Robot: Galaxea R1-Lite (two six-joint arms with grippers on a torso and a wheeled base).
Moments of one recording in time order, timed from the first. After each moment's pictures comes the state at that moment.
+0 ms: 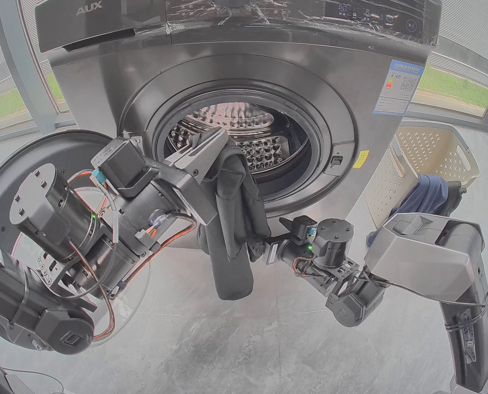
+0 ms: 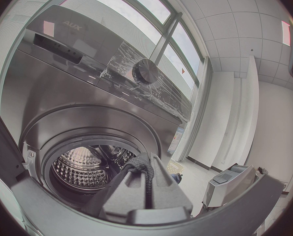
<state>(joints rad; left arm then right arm) -0.68 1.73 -0.62 -1.55 -0.05 -0.14 0.61 2.45 -1.04 -1.42 -0.03 0.18</state>
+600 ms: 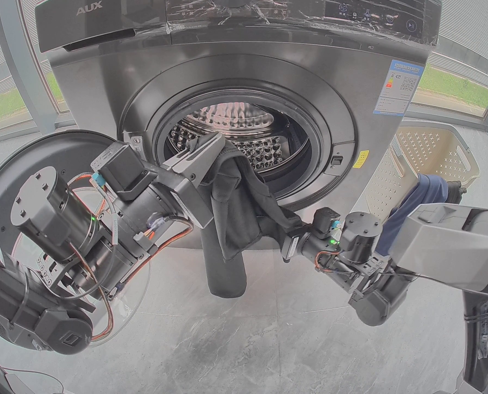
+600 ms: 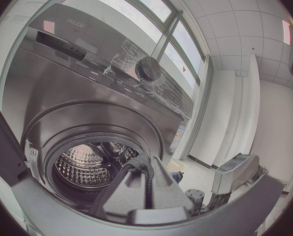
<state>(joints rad) -0.67 1.73 -0.60 -1.55 -0.05 -0.14 0.57 2.35 -0.89 -1.51 0.00 0.16</state>
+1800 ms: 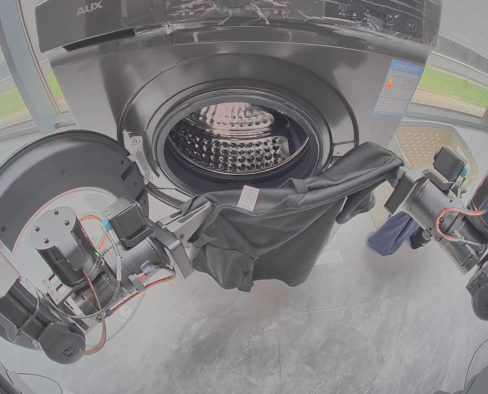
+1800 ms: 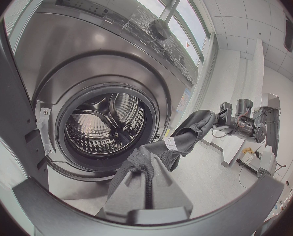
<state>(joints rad) -0.56 1.79 -0.41 -1.55 -0.17 -0.12 0.52 1.60 -0.52 -1.37 0.03 0.17</state>
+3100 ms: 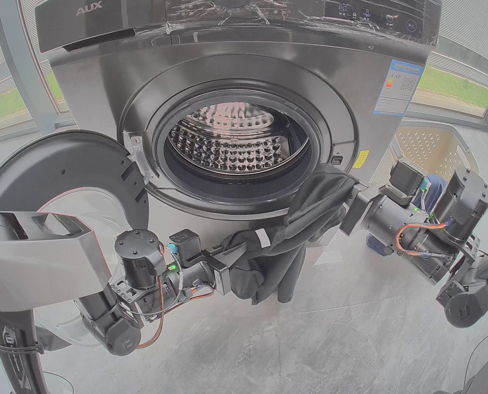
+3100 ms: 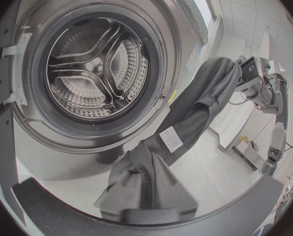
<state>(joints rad) -0.56 2.17 -0.58 -1.55 -0.23 -0.11 0.64 1.73 -0.59 -1.35 0.03 0.18</state>
